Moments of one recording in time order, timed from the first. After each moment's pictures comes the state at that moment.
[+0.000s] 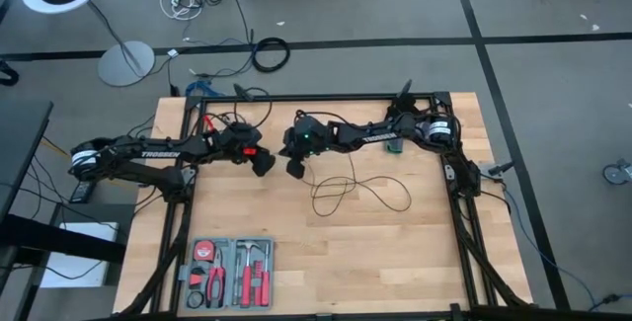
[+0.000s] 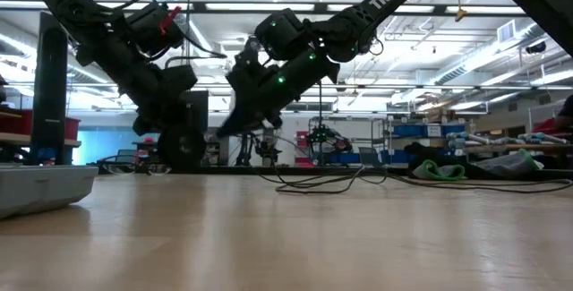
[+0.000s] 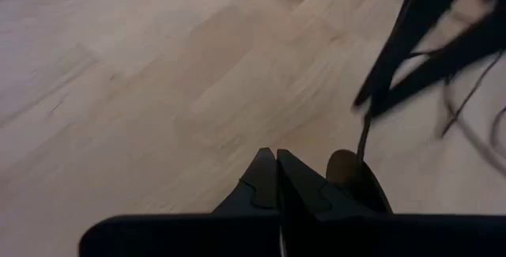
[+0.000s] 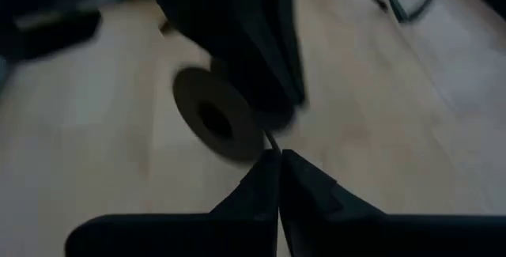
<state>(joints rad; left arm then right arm) 0.41 1.17 0.43 -0.02 -0.03 -0.34 -0.23 2.15 1.49 0.06 -0.09 0.03</state>
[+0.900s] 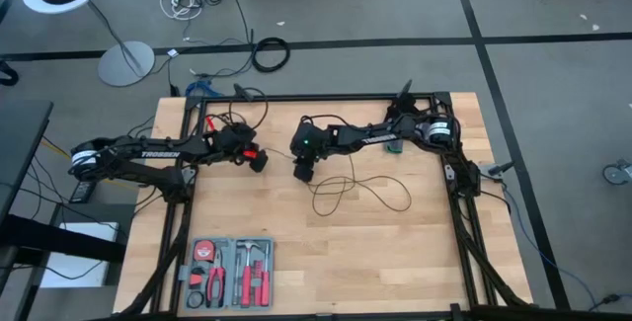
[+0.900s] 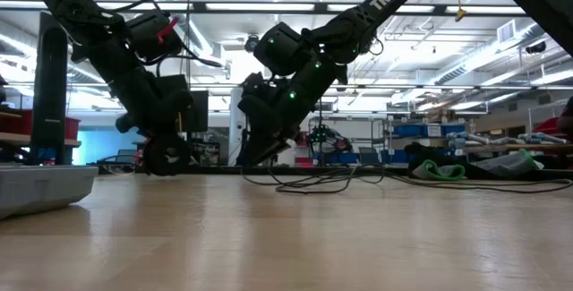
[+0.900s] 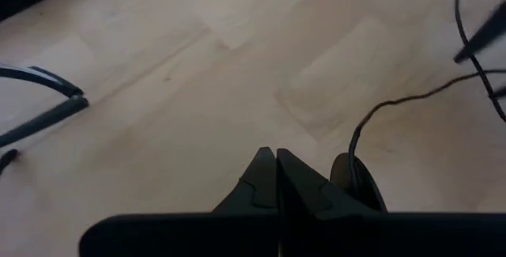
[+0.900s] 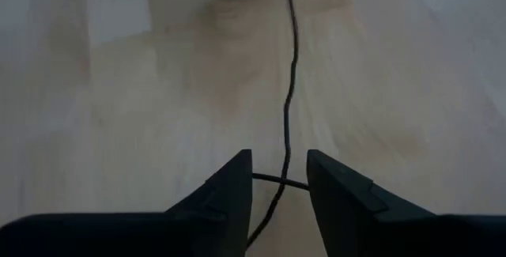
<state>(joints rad) 0.41 1.17 0.43 -0.12 -0.25 -0.37 -0.21 2.16 1.48 -0.16 -0.02 0.09</state>
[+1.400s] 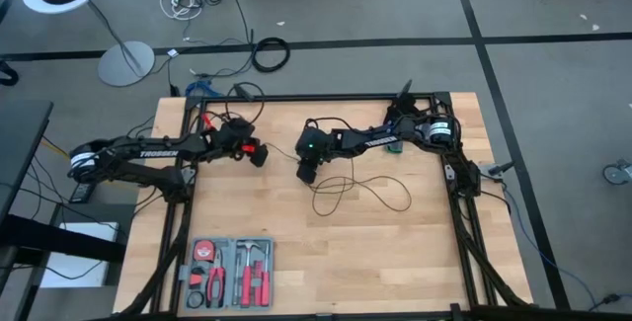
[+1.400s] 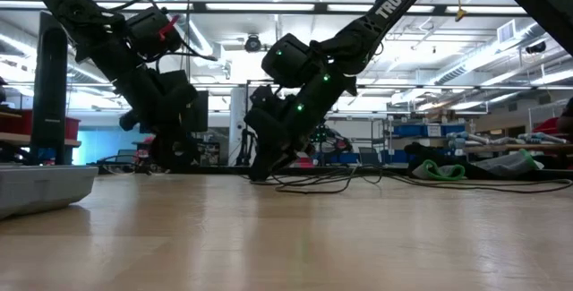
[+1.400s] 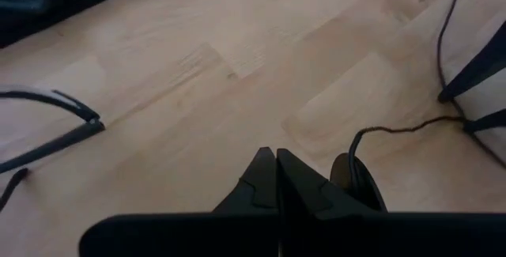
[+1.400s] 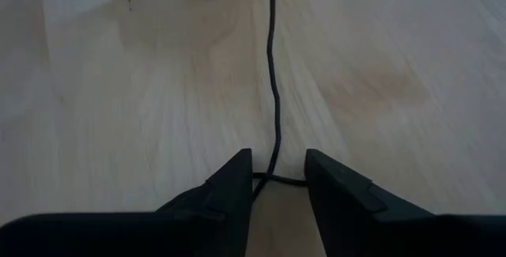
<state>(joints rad) 0.46 1.16 0.44 -0.07 -0.23 -0.37 -0.21 2.16 1.38 -0.08 0.01 0.18</state>
